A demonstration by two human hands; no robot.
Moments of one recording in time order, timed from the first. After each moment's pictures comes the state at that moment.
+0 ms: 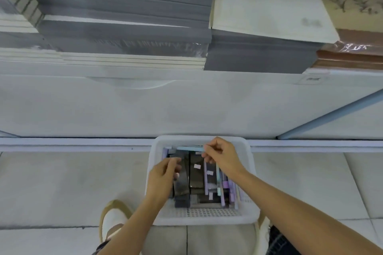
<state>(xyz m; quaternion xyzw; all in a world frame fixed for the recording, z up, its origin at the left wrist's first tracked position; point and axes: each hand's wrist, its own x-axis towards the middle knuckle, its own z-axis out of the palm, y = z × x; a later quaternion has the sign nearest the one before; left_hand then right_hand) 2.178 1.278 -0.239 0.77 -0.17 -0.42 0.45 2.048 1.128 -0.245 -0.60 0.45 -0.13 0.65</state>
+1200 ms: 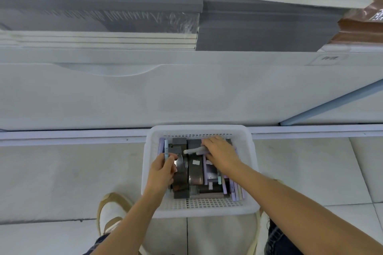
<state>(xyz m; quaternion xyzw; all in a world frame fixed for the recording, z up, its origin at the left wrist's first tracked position) 2.173 1.274 -0.258 0.73 -0.05 -0.50 0.47 2.039 1.121 -0.296 -0.92 0.30 0.09 0.22</state>
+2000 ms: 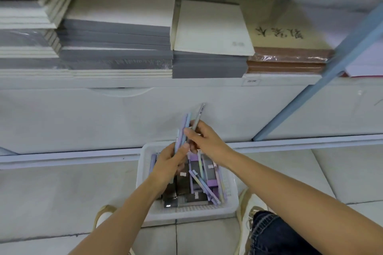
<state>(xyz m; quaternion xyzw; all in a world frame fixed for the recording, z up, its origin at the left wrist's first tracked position) 2.145 1.246 -0.152 0.61 -0.26 -0.51 0.55 2.050 1.134 -0.129 -0.64 0.34 -0.15 0.68</state>
